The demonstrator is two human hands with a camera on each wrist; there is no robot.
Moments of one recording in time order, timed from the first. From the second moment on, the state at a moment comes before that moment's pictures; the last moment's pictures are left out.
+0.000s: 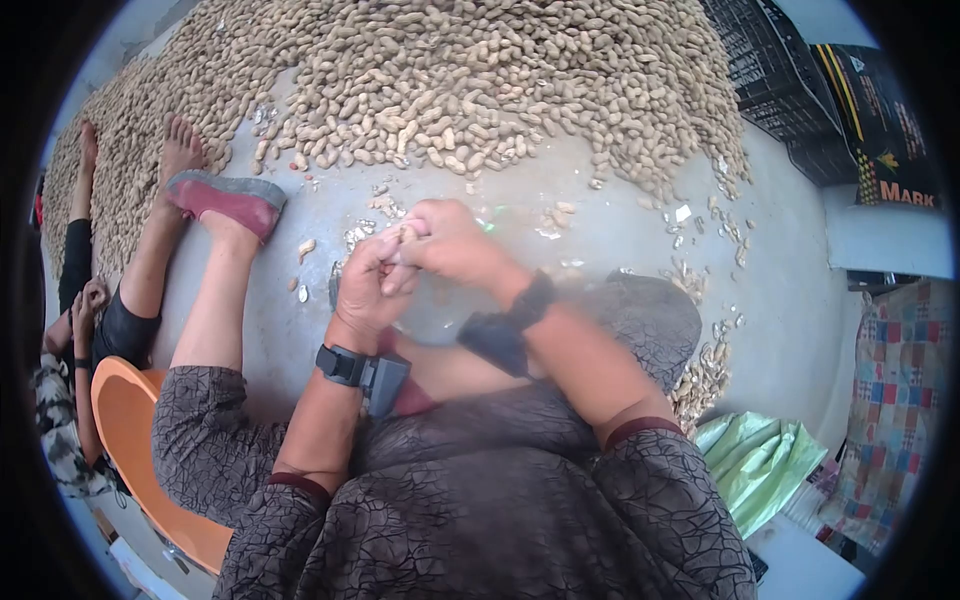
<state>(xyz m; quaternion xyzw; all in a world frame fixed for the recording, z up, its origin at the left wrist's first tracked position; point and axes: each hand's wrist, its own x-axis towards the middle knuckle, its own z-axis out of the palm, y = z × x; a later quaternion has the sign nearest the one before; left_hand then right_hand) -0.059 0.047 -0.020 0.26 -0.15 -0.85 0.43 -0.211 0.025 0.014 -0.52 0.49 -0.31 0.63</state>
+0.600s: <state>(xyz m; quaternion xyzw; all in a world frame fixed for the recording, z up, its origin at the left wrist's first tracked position) -0.079 0.049 -0.022 0.49 -0.43 -0.59 0.48 -0.216 0.019 0.010 -0.40 0.49 -0.28 0.72</state>
